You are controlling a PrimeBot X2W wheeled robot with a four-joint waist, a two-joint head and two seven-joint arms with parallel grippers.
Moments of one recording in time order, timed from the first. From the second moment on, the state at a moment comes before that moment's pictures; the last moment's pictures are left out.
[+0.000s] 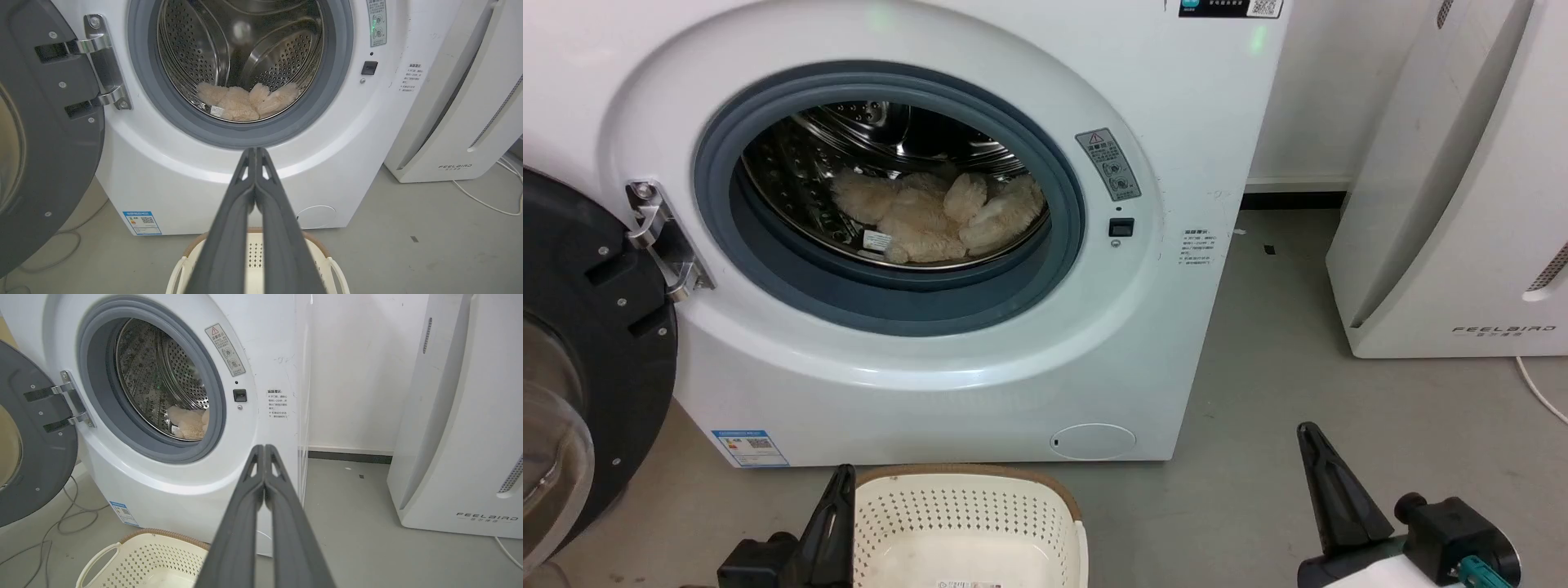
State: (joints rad) left arm 0.11 0.27 -0.25 0.03 -0.33 0.16 -0.23; right arm 0.05 -0.05 0.09 0.06 0.13 0.13 -0.23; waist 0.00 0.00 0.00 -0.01
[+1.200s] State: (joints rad) left arm 0.08 0.20 -0.17 0.03 -0.22 0.11 -0.16; right arm 0.05 -0.05 0.06 0.05 0.09 0.13 -0.16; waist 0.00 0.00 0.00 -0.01
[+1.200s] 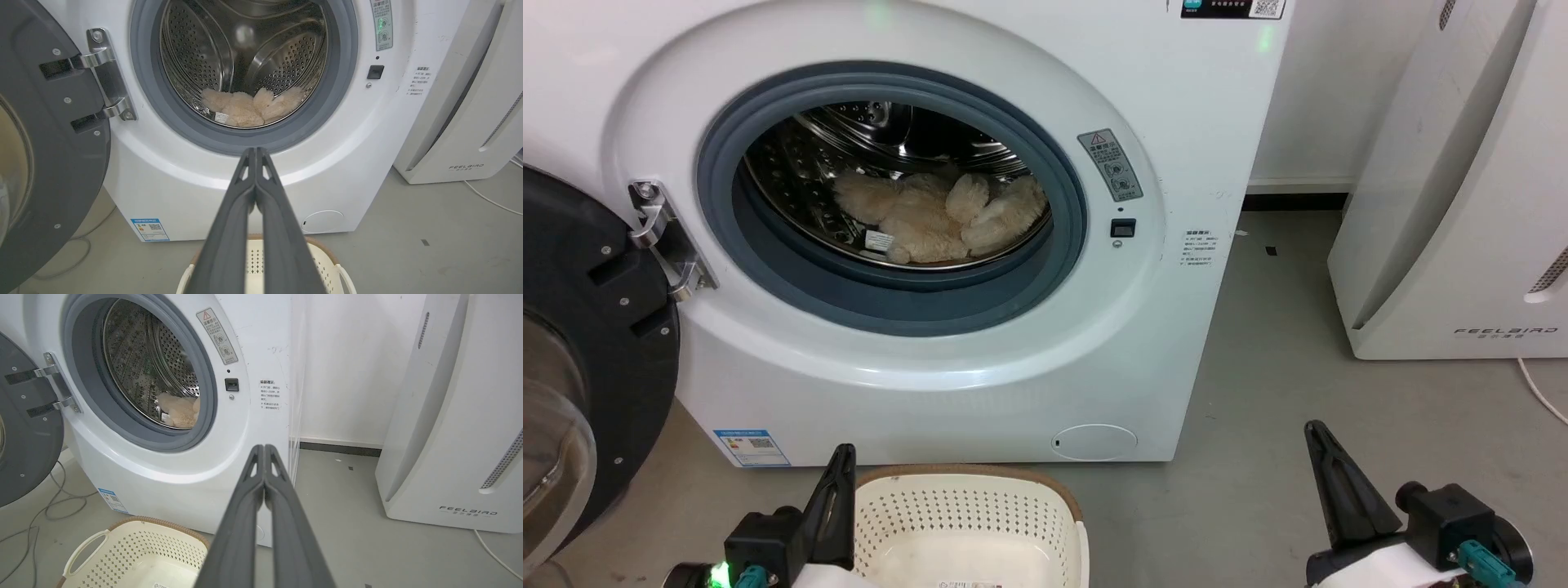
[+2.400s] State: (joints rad) left arm 0.05 0.13 -0.09 0.02 -0.12 0.06 -0.08; right arm 0.04 -0.05 0.03 0.03 0.05 0.13 -0.08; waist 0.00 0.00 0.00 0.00
